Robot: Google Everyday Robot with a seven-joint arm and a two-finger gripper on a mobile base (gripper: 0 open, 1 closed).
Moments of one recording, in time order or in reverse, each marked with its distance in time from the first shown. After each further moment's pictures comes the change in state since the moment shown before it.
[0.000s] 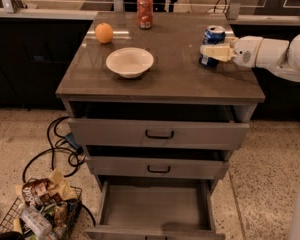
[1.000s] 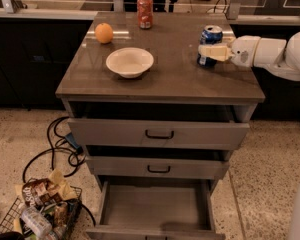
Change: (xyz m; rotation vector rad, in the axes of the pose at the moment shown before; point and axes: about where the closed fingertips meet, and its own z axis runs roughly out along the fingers) arm -0.002 0.006 0.004 -0.015 0.009 -0.005
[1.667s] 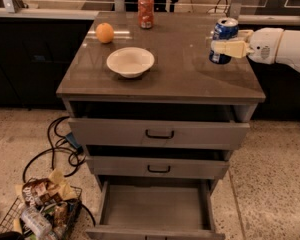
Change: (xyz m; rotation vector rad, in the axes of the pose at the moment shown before) arm -0.035 0.036 -0.049 -0.004 0.005 -0.069
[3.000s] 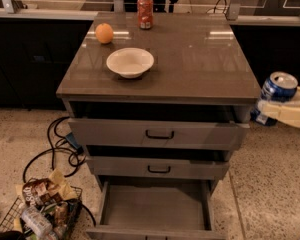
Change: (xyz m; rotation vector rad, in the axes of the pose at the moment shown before) arm 0.066 0.130 -0.173 0.029 -0.010 0.015
